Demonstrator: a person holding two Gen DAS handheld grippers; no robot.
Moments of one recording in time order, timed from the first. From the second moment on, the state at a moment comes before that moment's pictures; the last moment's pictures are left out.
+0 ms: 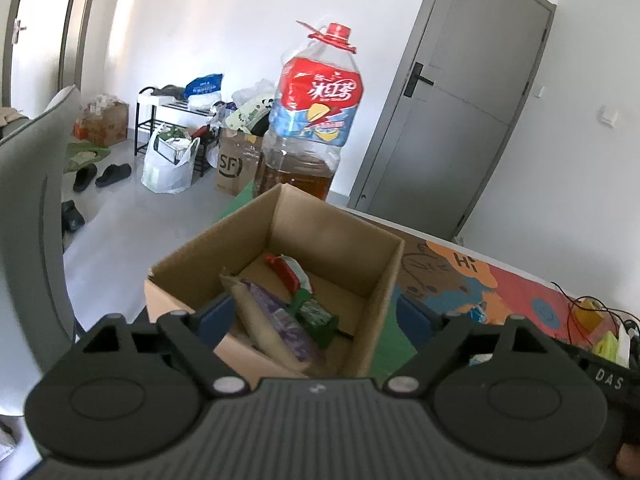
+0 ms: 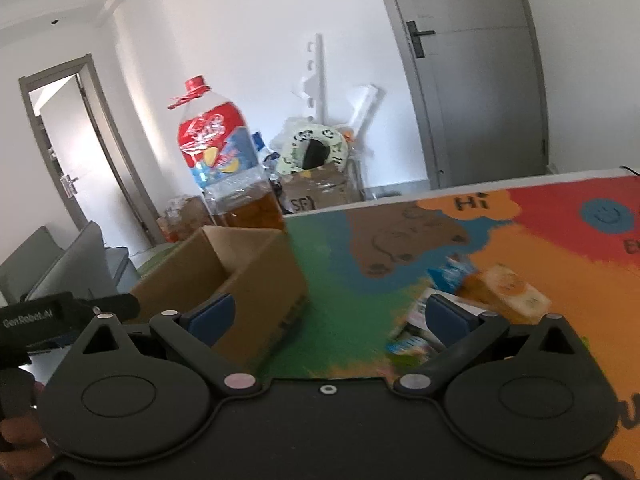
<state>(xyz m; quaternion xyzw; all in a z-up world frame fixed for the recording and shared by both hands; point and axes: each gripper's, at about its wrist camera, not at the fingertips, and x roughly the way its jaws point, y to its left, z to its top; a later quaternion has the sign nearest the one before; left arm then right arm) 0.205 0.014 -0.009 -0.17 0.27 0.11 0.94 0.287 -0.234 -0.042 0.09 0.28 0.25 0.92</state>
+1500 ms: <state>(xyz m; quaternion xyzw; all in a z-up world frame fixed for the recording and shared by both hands) 0.178 -0.143 -0.075 -0.14 0.35 0.05 0.93 0.244 -0.378 -0.104 0.09 0.27 0.23 0.93</state>
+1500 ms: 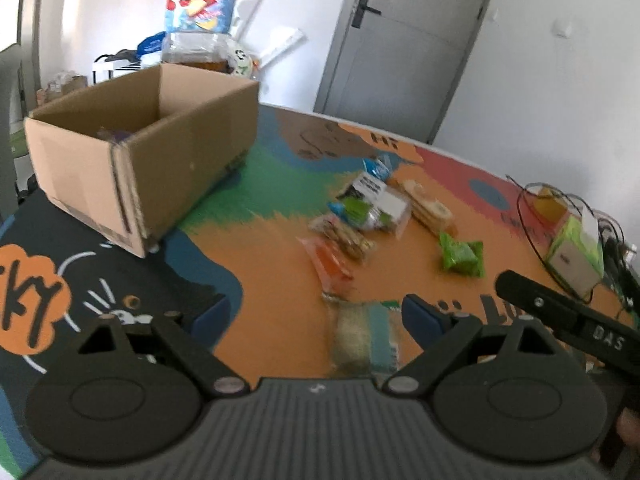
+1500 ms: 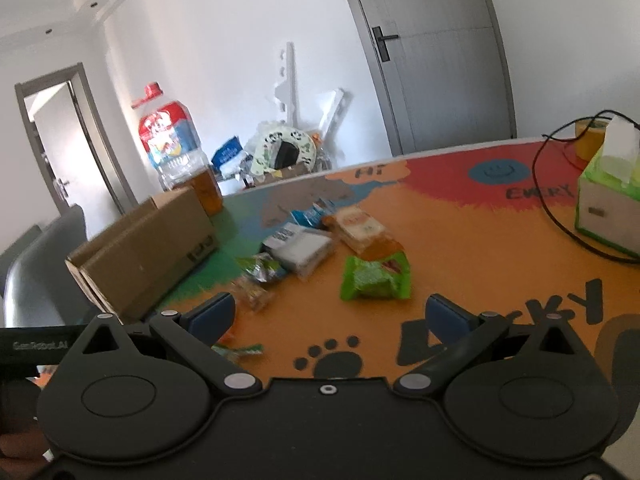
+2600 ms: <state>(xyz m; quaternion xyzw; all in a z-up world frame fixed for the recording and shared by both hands) 0.211 -0.145 -0.094 -0.11 0.37 0.09 0.92 0.286 -0.368 -0.112 0.07 0.29 0.21 0.93</state>
